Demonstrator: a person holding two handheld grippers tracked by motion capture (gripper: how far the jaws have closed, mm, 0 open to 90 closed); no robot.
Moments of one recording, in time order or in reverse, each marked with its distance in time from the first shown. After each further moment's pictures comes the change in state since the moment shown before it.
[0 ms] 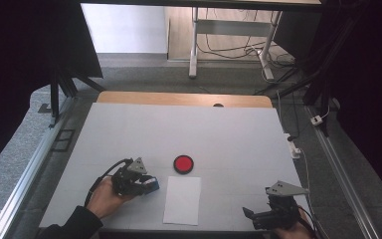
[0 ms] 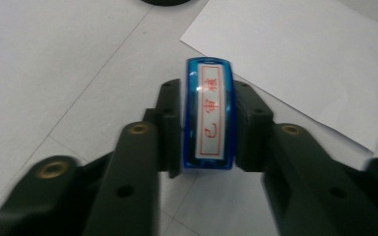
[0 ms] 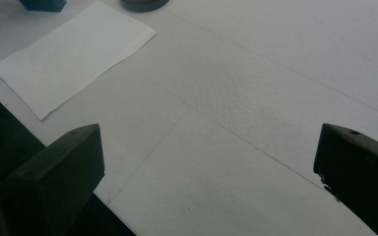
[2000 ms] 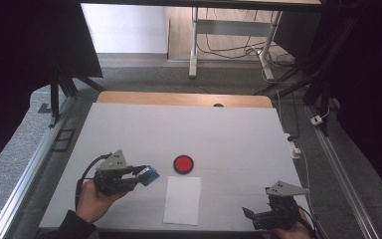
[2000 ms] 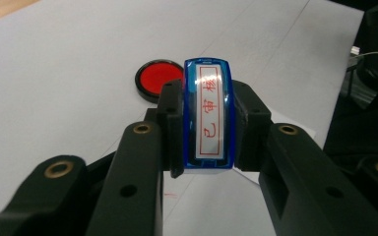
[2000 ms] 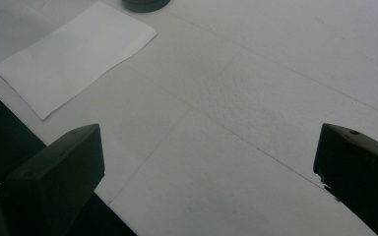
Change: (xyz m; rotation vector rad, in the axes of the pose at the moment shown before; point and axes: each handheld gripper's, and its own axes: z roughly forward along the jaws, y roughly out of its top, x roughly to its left) left arm -0.019 0.004 -0.071 -0.326 0.007 -0.056; right arm 0.000 0.000 0.000 -0.001 0.005 -0.001
